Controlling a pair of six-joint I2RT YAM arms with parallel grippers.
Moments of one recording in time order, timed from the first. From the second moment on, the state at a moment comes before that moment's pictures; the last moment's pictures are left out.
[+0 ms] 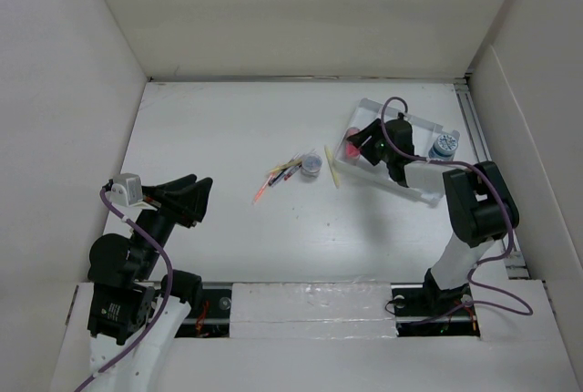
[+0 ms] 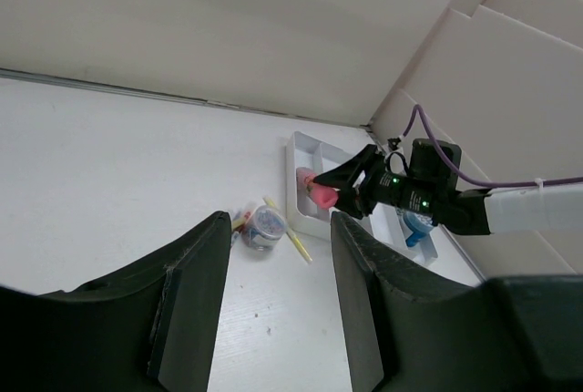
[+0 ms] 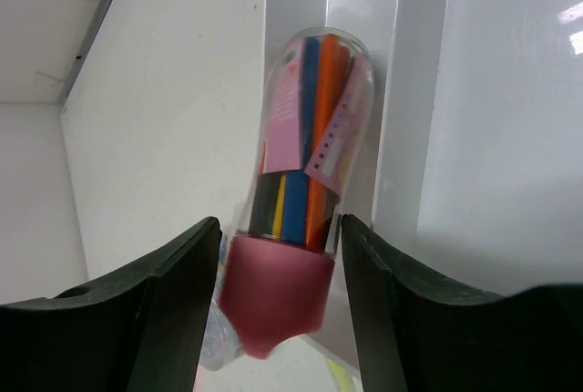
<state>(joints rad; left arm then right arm) -0.27 0.19 0.77 -0.41 0.12 -0.49 0.25 1.75 0.87 0.40 -0.09 0.98</state>
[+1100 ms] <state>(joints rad) -0.27 0.19 0.77 -0.41 0.14 -0.49 0.81 1.62 0.89 0.34 0.48 0.74</state>
